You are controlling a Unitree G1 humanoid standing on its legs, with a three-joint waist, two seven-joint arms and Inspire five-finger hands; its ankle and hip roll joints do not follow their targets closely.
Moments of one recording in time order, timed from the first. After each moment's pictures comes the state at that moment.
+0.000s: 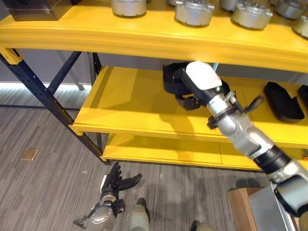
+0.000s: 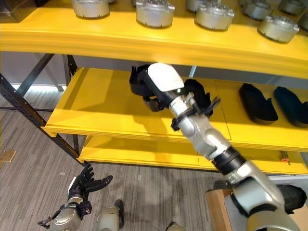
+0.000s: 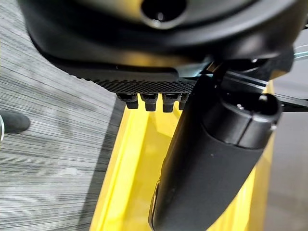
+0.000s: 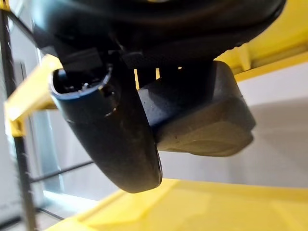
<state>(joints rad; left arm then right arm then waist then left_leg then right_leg) 0.18 0.30 -0.13 0.22 -0.50 0.00 0.23 -0.90 -0.70 0.62 0.22 -0.46 0.02 -0.17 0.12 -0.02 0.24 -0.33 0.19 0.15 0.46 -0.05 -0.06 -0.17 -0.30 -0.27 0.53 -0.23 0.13</state>
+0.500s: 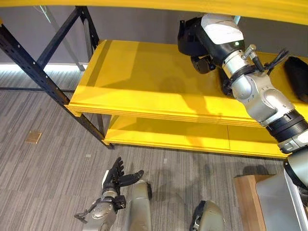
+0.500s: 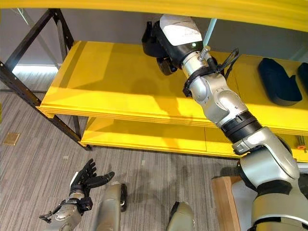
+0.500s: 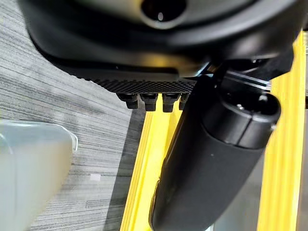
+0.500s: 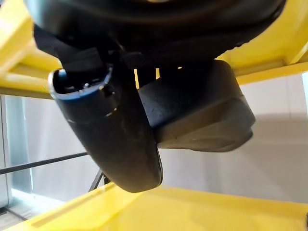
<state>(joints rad) 0.17 0.35 -0.17 0.23 -0.51 -0.01 0.23 -1.19 -0.76 0.70 0.40 -0.42 0.03 -0.18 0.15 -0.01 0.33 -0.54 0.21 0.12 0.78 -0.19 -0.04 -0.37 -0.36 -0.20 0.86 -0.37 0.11</state>
